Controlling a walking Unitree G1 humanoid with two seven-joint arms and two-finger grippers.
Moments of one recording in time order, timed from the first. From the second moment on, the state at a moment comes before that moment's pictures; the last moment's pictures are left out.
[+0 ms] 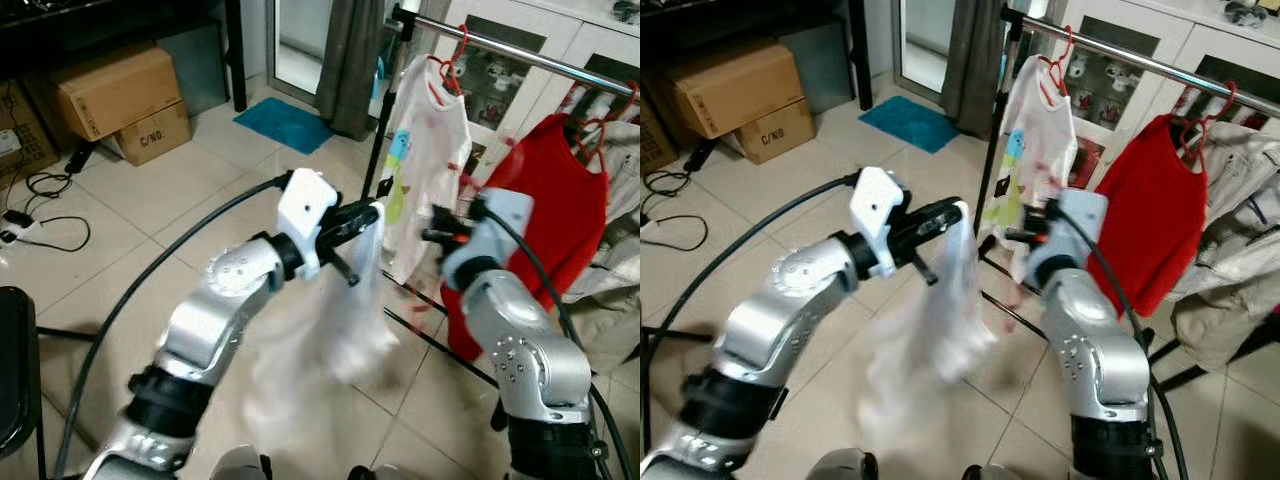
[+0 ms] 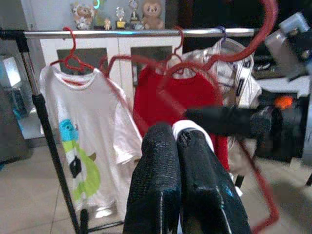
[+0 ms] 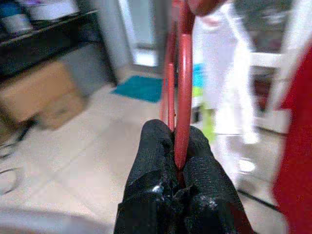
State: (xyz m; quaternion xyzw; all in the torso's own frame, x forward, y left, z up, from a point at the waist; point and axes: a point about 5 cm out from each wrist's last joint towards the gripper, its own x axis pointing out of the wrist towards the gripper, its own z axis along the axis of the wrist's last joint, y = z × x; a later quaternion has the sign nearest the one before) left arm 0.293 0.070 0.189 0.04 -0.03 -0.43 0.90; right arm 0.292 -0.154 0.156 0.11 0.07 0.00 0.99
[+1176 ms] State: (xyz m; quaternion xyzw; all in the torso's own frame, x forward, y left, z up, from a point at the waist) left arm 0.269 0.146 0.149 0.01 0.07 -0.14 0.99; right arm 0.233 -0.176 0.116 0.06 0.14 -0.04 0.99
